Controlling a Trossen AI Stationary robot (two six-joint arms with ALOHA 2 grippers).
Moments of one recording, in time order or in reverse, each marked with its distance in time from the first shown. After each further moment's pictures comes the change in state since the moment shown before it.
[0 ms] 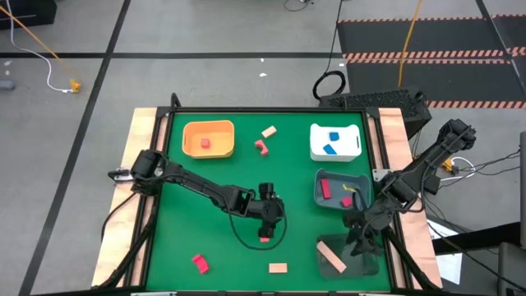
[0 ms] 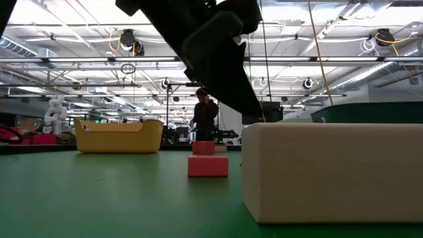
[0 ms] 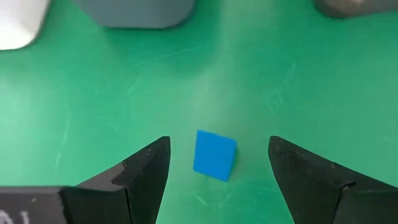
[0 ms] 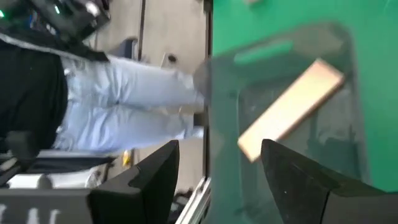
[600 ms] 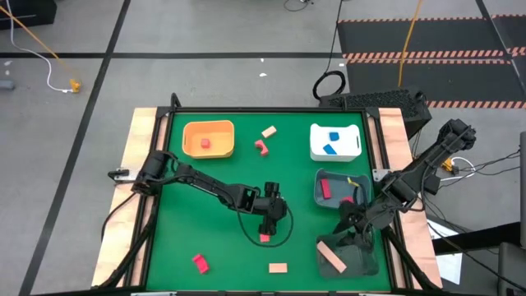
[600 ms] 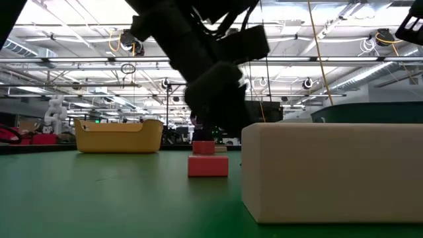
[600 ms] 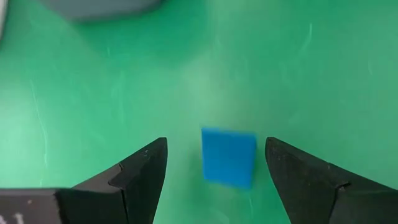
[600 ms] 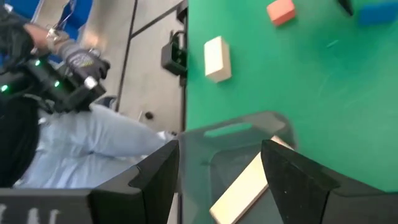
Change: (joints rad) left arm 0.041 0.088 0.002 0.055 0.057 0.175; right arm -0.003 0.000 0.000 0.060 0.285 -0.039
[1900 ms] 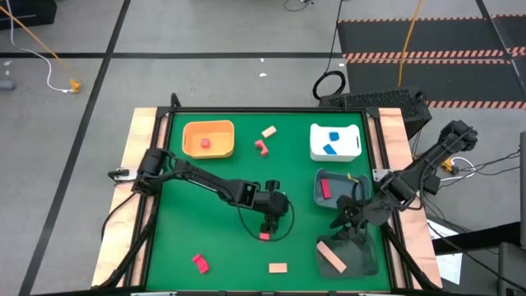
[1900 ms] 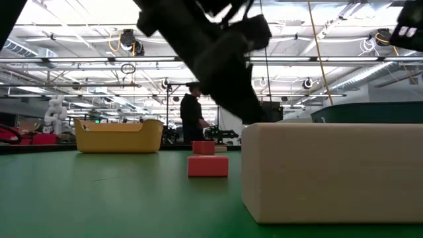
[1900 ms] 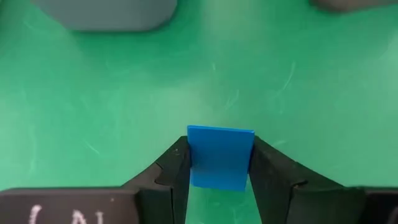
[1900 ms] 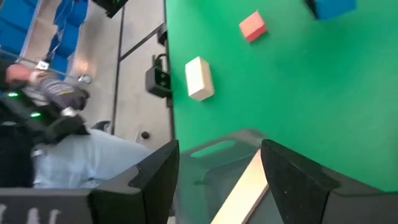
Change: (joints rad) left arm 0.033 -0.045 0.012 -0.010 0.102 -0.090; right arm -0.046 -0.002 0.000 -0.009 0.045 0.081
